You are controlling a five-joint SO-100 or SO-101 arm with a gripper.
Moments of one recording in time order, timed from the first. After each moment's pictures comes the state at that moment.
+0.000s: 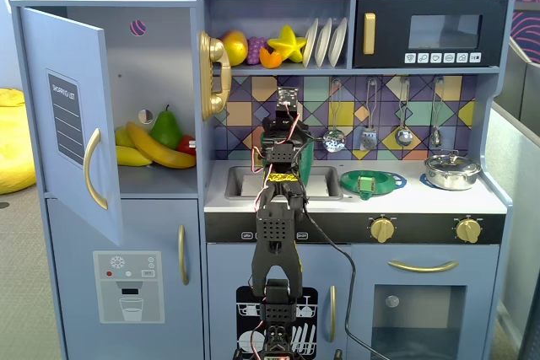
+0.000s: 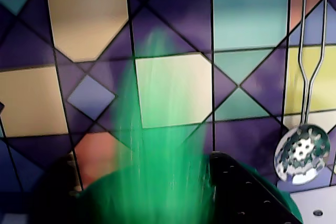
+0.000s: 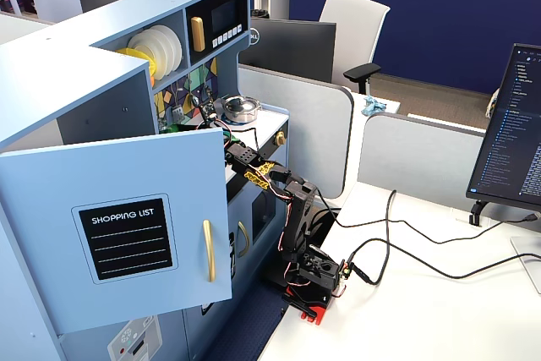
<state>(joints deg) 3.4 98.2 81.1 7.6 -90.4</state>
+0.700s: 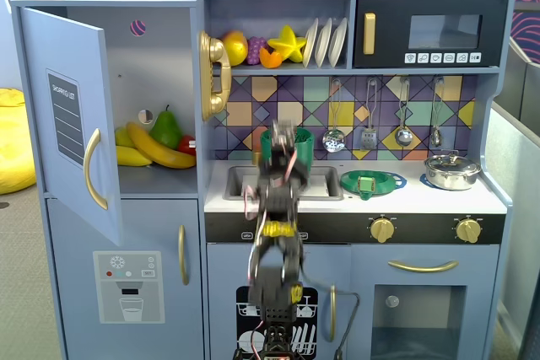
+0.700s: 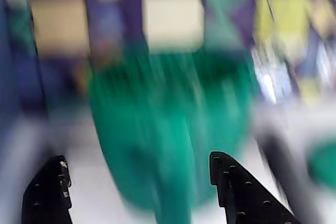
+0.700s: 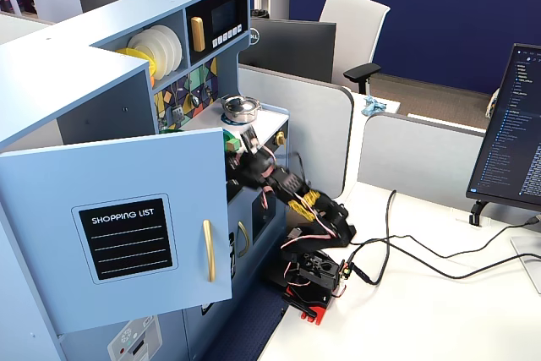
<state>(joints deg) 4.8 153.4 133.3 17.1 -92.5</state>
